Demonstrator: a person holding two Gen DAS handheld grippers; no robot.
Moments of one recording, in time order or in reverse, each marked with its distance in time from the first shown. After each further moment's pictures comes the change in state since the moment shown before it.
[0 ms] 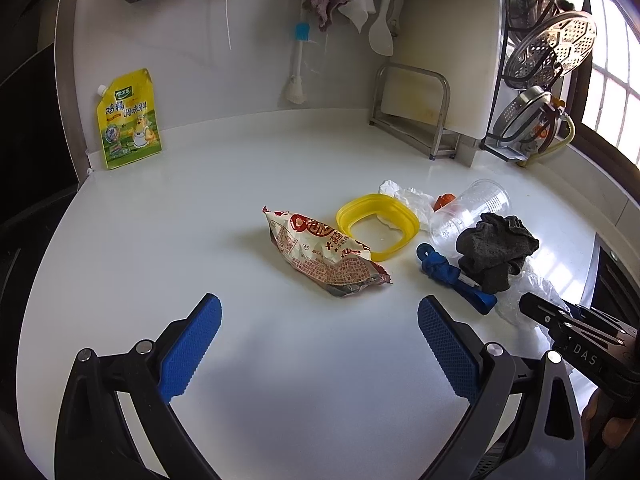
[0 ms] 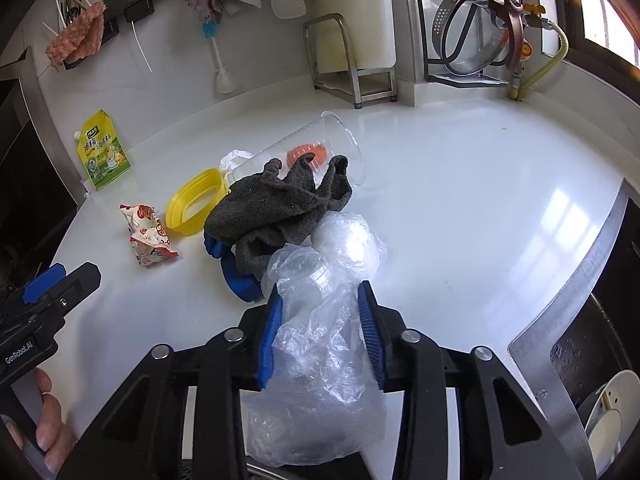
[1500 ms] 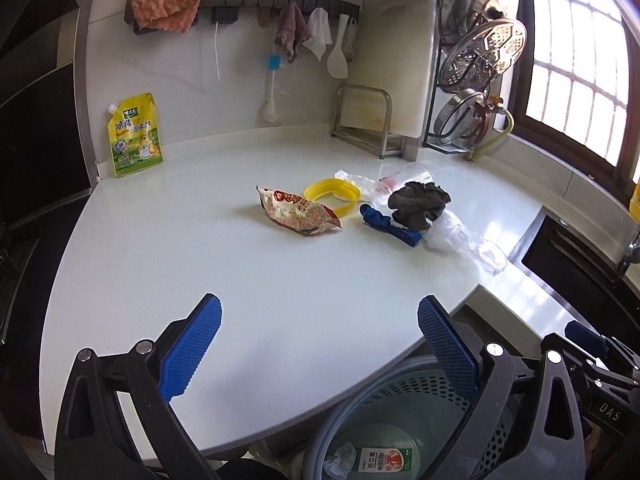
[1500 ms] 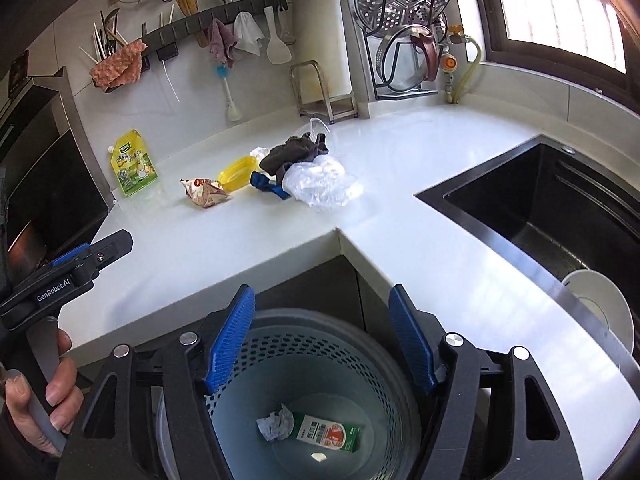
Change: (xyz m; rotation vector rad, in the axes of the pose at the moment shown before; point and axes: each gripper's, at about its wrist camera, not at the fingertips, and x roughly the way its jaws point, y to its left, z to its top) left arm -0.102 0.004 -0.061 0.061 -0.081 -0.096; right arm -0.144 0.017 -0.119 0.059 -0.145 -0.053
